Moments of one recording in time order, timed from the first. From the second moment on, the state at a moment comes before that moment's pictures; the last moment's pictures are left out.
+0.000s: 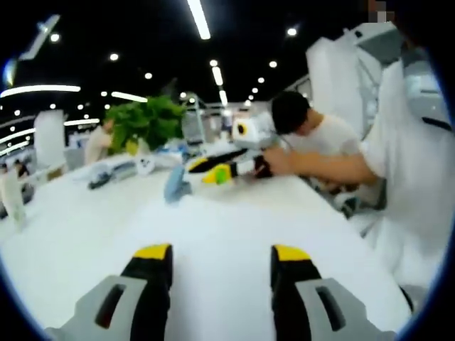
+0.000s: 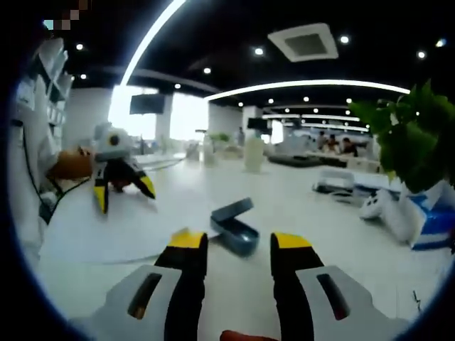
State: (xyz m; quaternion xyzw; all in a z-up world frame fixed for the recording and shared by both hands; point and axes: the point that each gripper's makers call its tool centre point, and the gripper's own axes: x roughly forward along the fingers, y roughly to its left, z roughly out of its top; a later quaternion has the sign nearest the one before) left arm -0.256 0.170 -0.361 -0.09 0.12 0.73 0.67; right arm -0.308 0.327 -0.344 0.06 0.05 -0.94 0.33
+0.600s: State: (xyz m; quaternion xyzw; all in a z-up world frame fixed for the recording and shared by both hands) left arm -0.260 0.170 -0.370 -0.09 0.12 0.73 0.66; right arm -0.313 0.325 -0.364 0.12 0.08 -0.91 0.39
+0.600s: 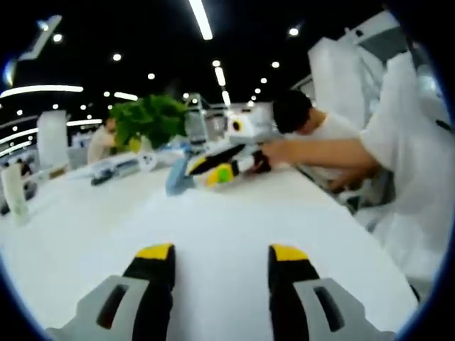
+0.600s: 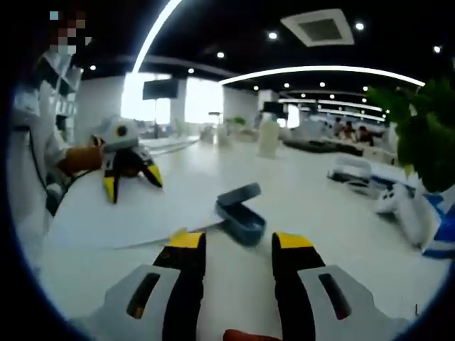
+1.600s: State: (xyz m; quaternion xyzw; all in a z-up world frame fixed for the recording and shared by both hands) left arm -0.258 0.173 -0.373 -0.11 0.11 0.73 0.66; right arm -0.331 0.307 -0.371 0.11 0.11 -0.84 0.52
